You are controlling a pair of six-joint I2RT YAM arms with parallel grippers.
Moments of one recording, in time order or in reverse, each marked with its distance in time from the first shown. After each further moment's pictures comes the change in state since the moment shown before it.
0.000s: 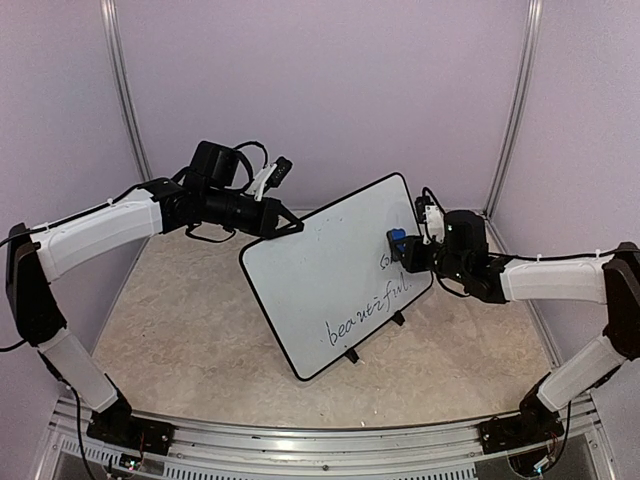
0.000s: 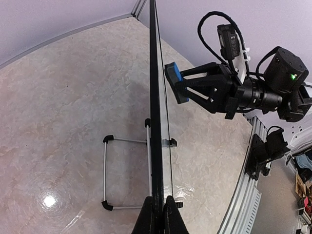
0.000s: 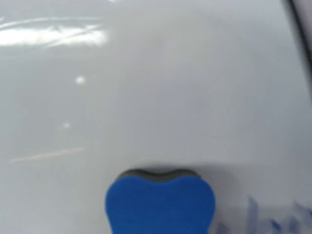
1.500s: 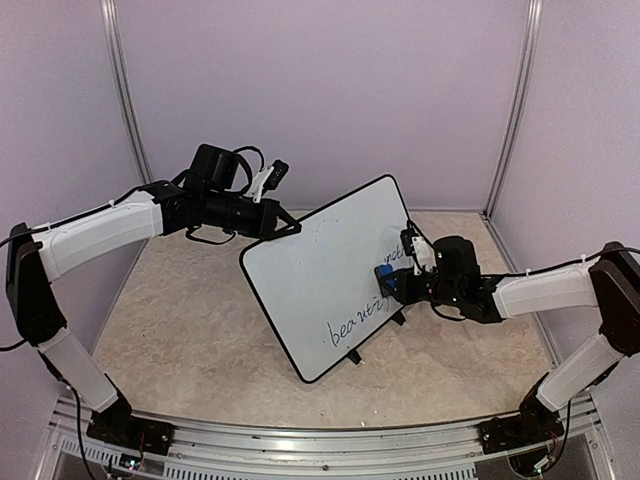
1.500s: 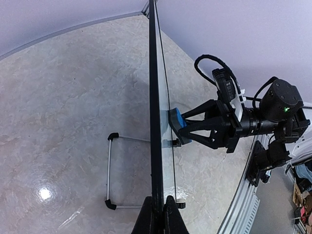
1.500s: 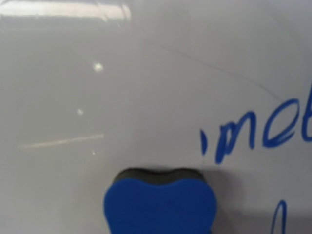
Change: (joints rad) left arm 0.008 0.000 -0.022 0.014 -0.025 -0.053; right arm 0.049 0.063 -0.106 0.049 -0.149 0.026
